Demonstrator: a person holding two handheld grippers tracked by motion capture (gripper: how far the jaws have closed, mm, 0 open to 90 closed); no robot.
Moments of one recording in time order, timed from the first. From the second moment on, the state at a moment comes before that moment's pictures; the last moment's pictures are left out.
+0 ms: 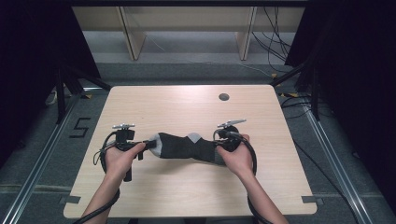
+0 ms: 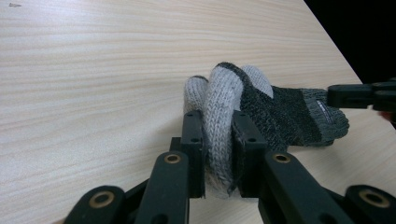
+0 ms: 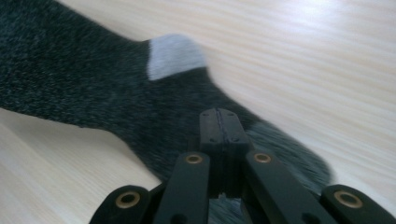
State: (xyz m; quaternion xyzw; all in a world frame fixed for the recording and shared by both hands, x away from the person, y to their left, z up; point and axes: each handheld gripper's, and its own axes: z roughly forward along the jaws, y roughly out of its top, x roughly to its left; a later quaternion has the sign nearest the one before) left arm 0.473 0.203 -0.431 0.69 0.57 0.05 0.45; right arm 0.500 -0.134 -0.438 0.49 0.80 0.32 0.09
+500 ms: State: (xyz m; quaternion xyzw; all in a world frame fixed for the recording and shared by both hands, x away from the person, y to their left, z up) left arm 0.473 0.205 -0.430 0.69 0.57 0.04 0.45; right arm 0.510 -0.087 -0.453 0.48 0.81 0.32 0.05
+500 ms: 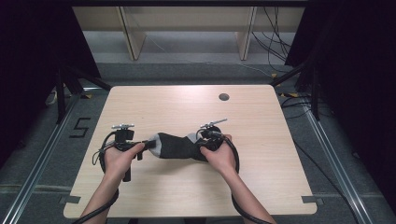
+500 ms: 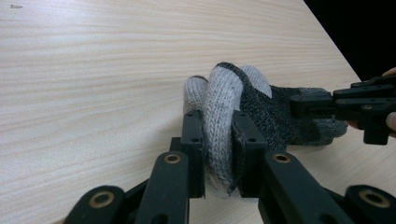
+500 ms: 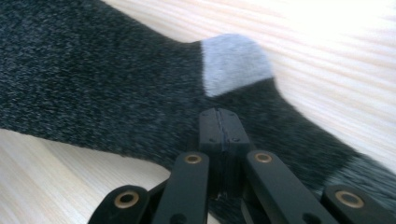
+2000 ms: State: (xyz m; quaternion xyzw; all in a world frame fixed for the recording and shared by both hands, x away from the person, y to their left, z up) left arm 0.466 0.168 -0.392 0.70 0.51 0.04 0.49; right arm 0.499 -0.161 -0.433 0.54 0.79 0.29 0.06
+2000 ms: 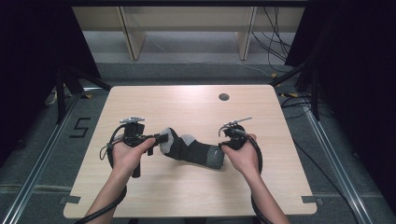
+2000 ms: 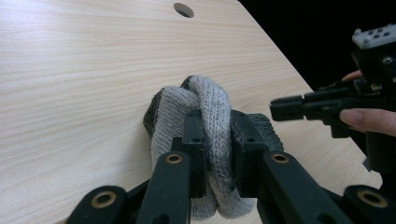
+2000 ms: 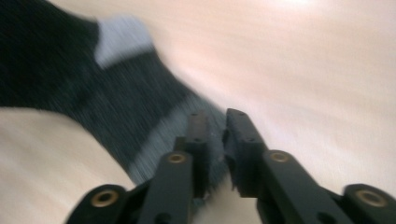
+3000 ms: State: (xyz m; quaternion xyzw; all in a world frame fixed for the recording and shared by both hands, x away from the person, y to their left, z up) left arm 0.469 0.138 -0.385 0.72 0.49 0.03 0.49; right arm 0.521 -0.131 -0.464 0.52 0.80 0.31 0.05
